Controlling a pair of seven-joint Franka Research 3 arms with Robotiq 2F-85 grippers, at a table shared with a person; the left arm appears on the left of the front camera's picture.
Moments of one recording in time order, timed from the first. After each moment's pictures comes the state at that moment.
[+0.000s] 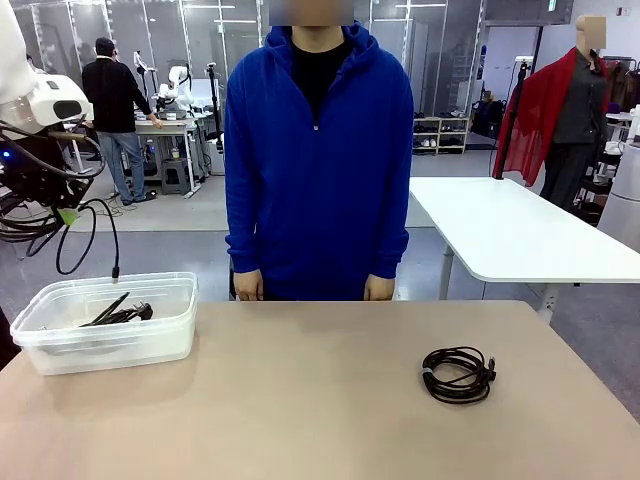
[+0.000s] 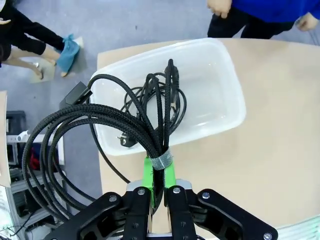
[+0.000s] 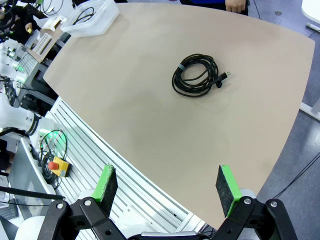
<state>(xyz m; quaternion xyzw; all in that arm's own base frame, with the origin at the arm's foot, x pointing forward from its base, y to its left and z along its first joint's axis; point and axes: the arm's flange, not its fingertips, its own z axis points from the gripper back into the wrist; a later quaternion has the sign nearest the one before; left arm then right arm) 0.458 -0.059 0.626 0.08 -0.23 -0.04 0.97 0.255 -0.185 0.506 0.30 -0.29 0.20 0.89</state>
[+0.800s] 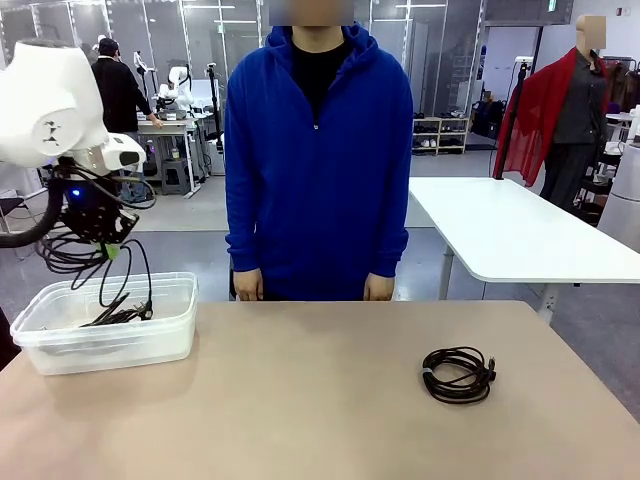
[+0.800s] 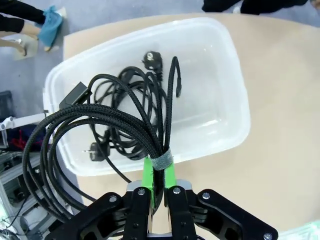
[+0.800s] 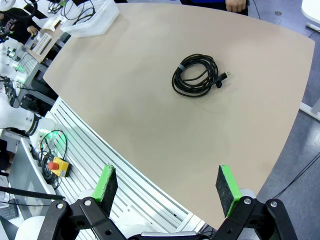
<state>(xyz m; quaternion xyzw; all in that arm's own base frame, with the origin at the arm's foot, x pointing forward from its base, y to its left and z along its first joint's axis) 0.550 -0.088 0.540 0.07 -0.12 -0.04 0.99 0.255 -0.186 0.506 0.30 -0.29 0.20 0.89</state>
